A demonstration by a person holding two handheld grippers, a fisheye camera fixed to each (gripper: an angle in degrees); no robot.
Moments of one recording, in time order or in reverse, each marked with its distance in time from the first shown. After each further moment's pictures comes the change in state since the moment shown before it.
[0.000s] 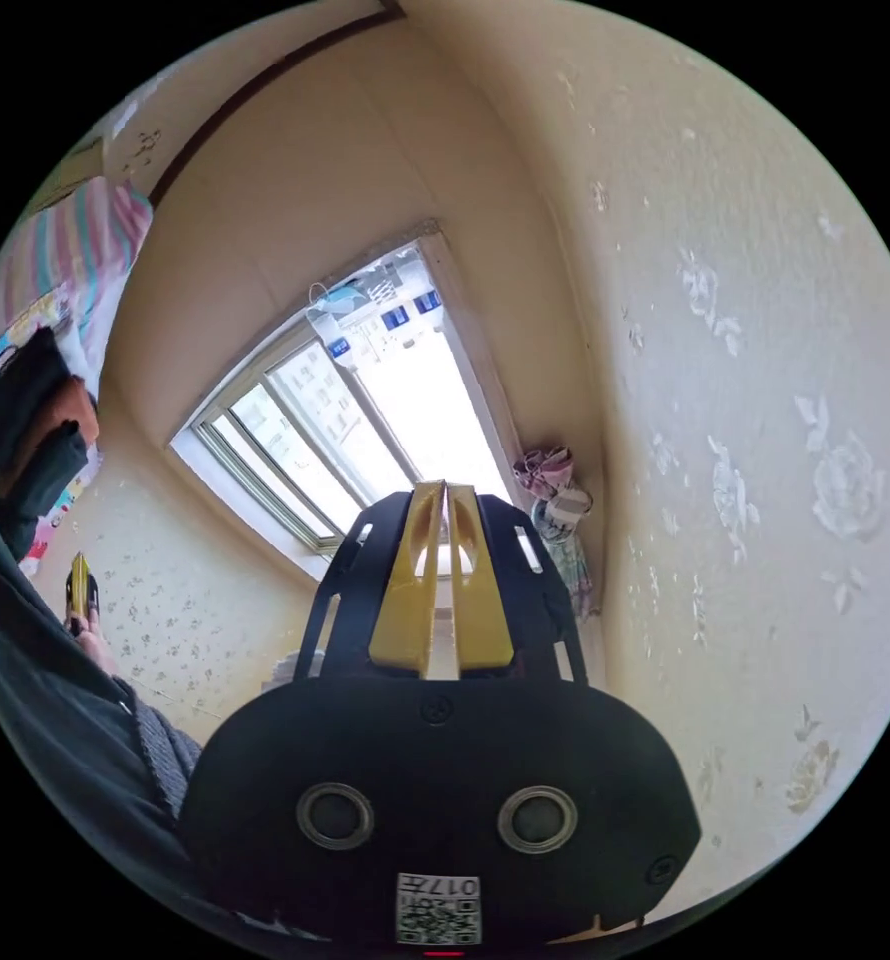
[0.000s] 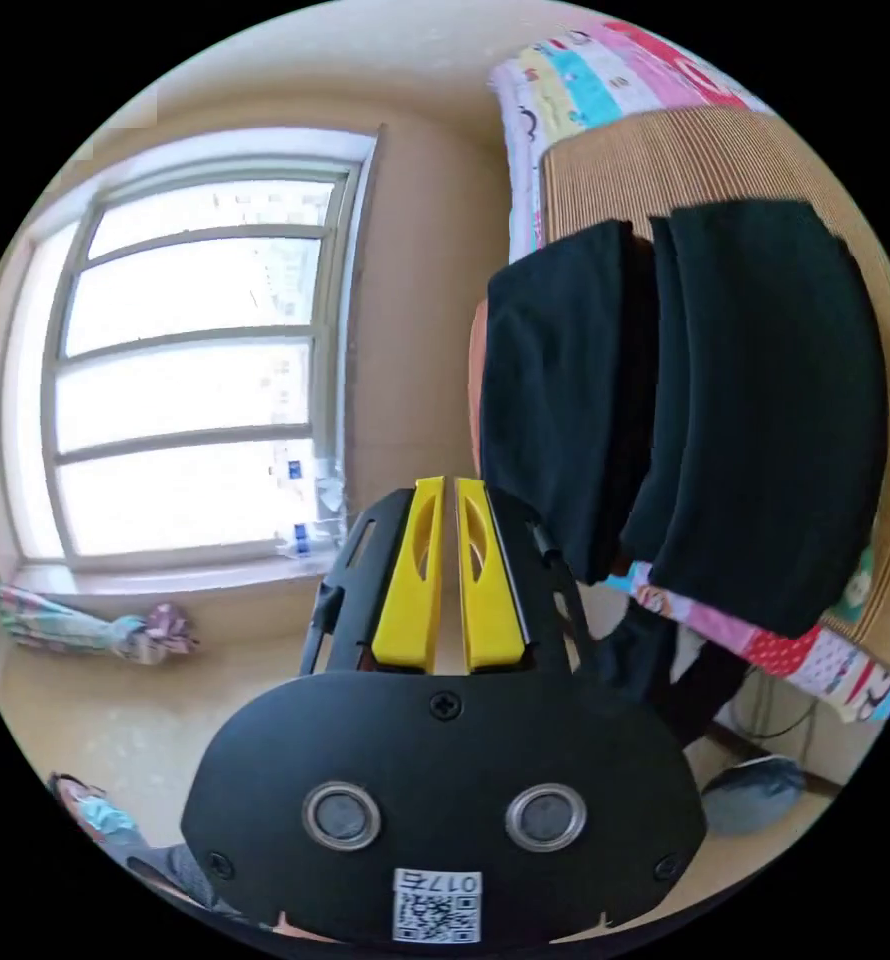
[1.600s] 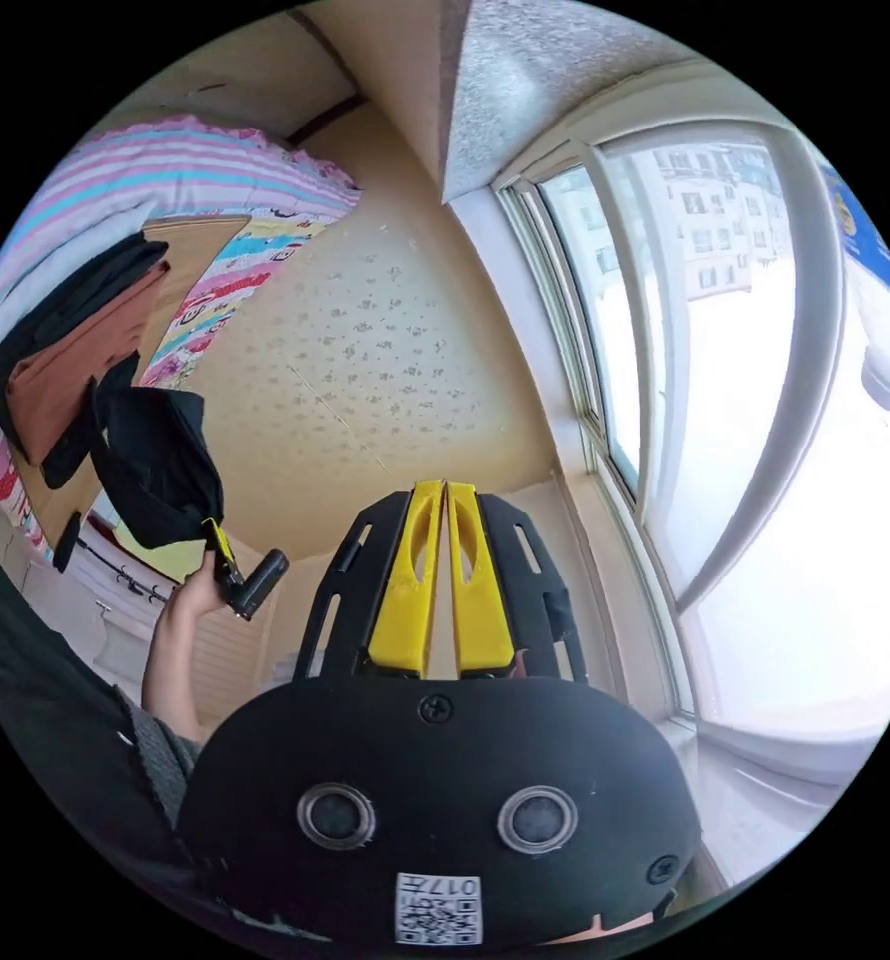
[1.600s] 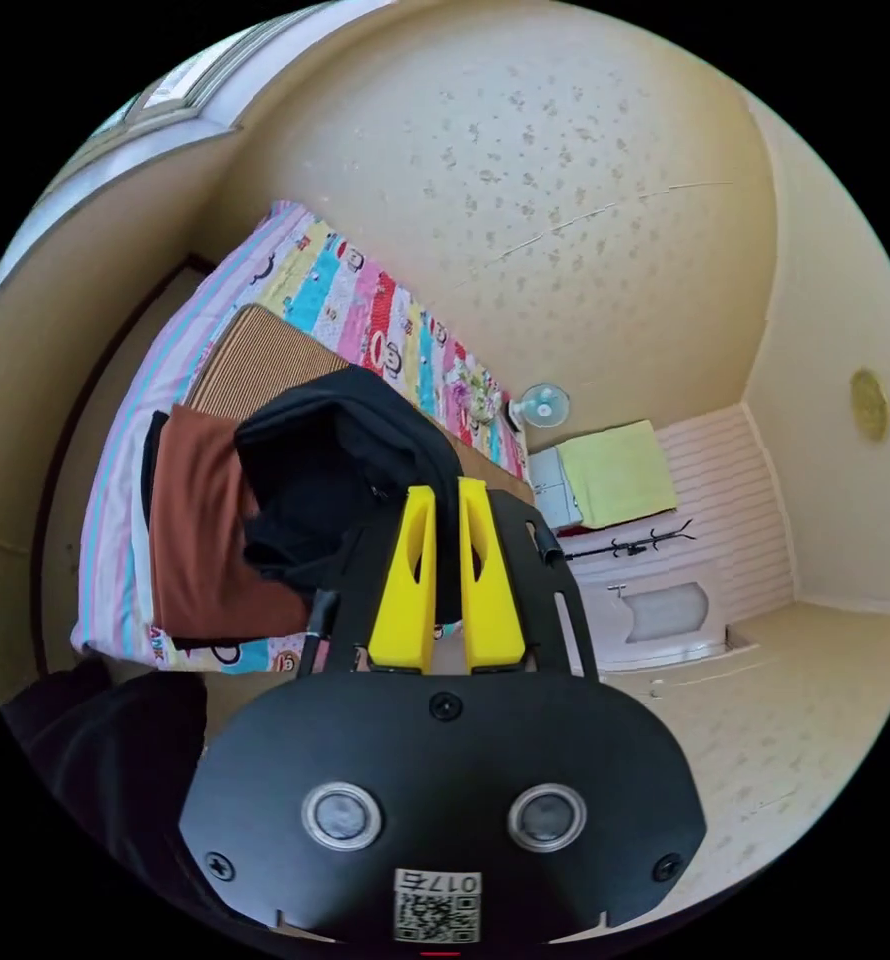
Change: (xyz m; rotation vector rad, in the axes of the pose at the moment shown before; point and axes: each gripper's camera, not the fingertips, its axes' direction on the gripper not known) left arm -0.443 -0.035 0.535 -0.687 -0.857 -0.876; right arm 0.038 0.003 0.572 0.457 1.843 0.096
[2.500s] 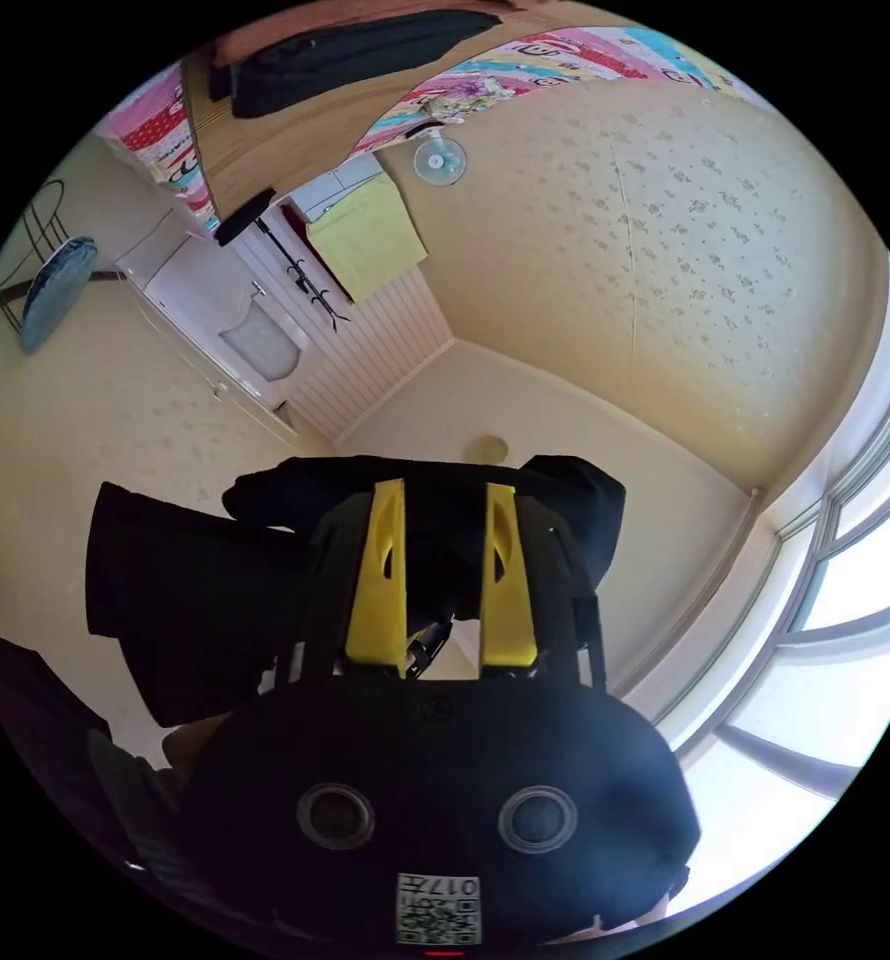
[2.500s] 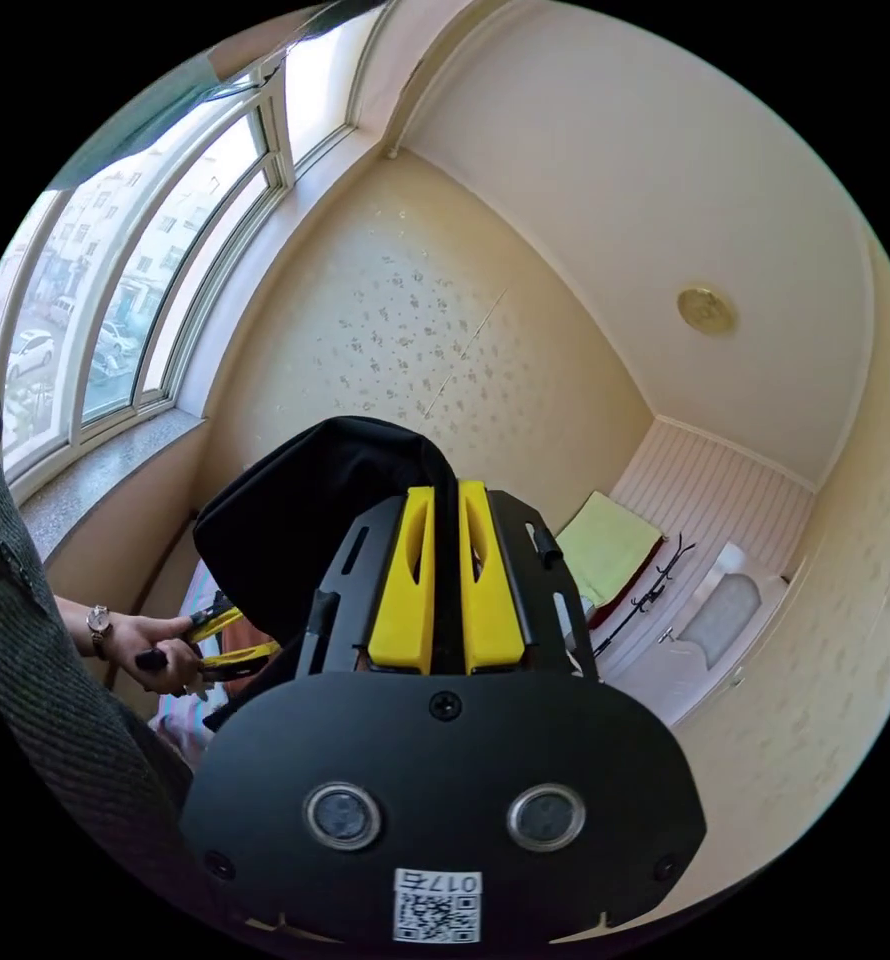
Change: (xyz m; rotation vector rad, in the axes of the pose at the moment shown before) left arm -0.288 -0.042 -0.068 -0.595 -0.418 -0.656; right arm 0.014 0.358 -0.170 0.545 -0.056 0.446
